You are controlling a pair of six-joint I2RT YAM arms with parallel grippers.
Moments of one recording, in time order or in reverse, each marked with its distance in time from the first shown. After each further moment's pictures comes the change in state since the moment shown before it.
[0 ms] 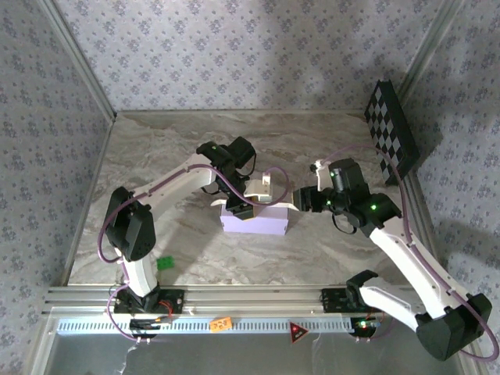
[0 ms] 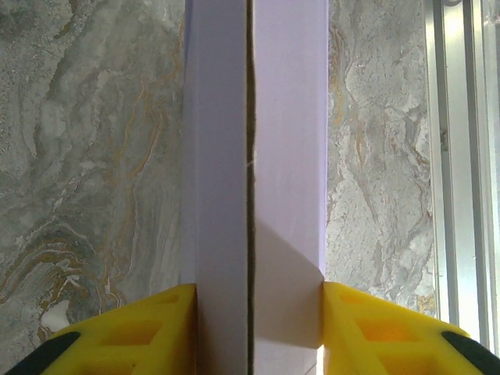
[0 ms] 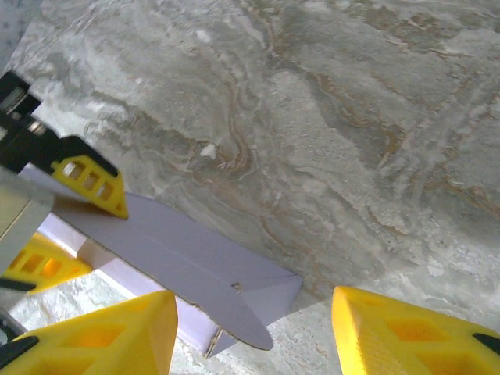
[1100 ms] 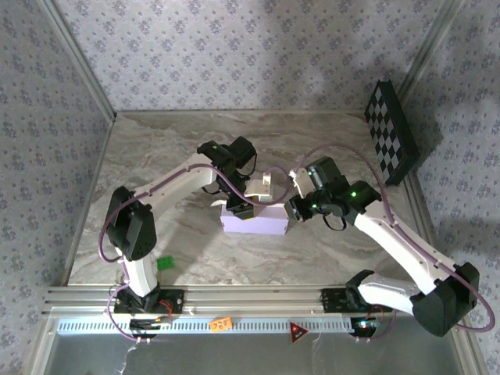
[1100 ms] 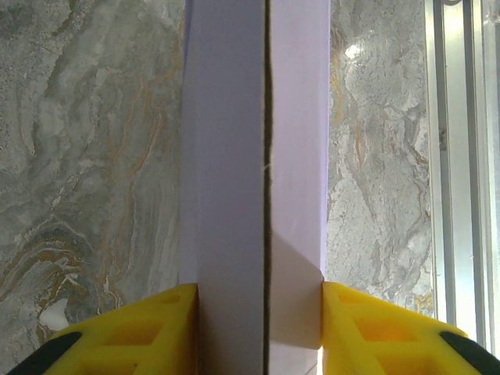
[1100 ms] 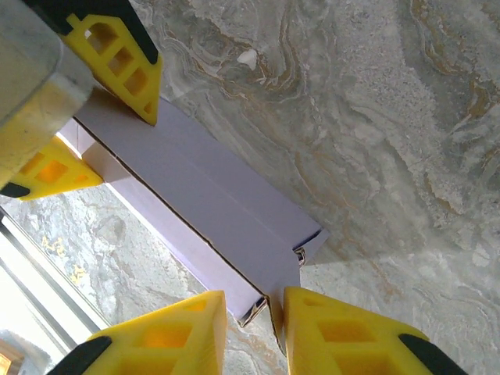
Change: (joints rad) left arm -0.004 0.006 0.013 -0.014 -0.005 -0.008; right arm 0.112 0.169 0.096 -0.146 -0.027 -0.169
